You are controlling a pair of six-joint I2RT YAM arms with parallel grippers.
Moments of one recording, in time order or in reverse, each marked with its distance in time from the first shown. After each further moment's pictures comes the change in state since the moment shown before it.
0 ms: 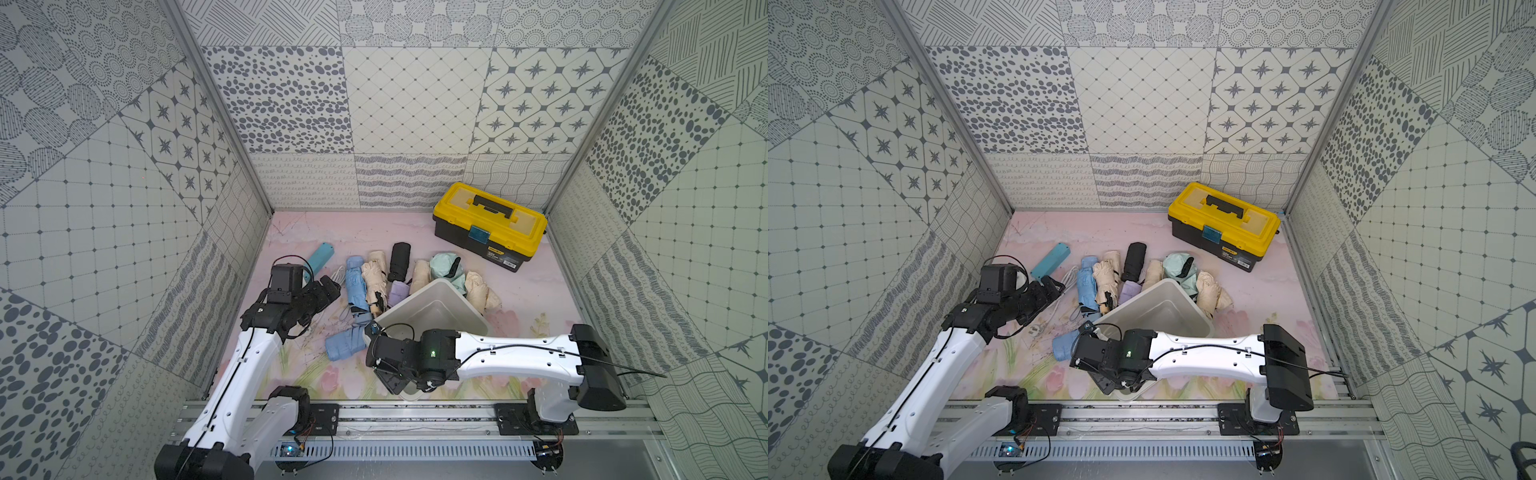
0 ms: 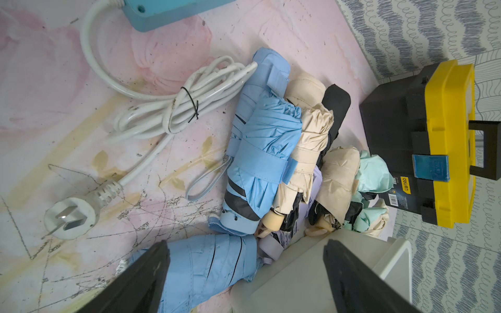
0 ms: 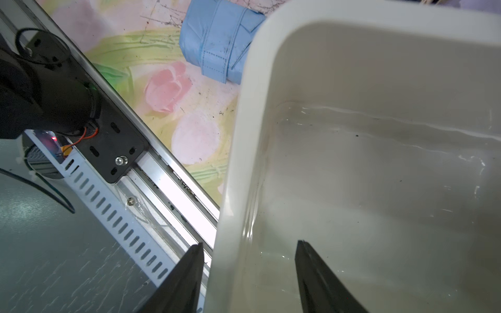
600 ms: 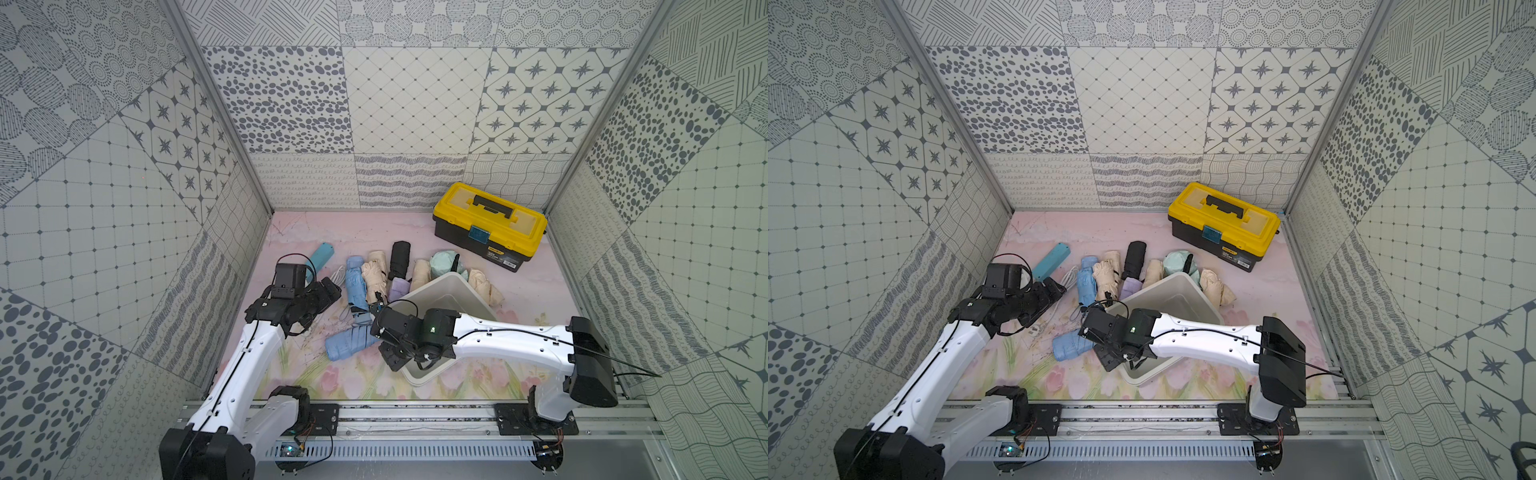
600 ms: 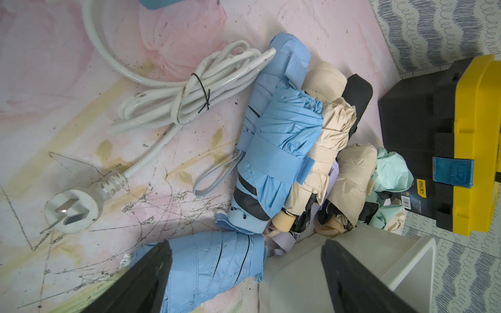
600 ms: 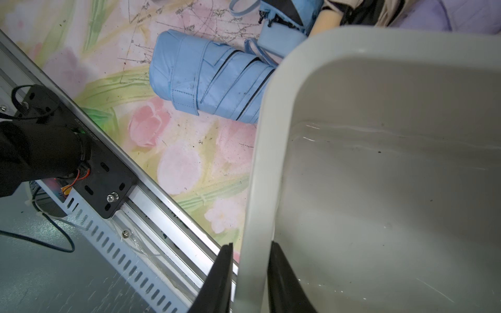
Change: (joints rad) left arm 0.000 0.070 0.004 -0.008 0.000 -0.011; right arm -0.157 0.007 0.001 0.051 -0.082 -0.011
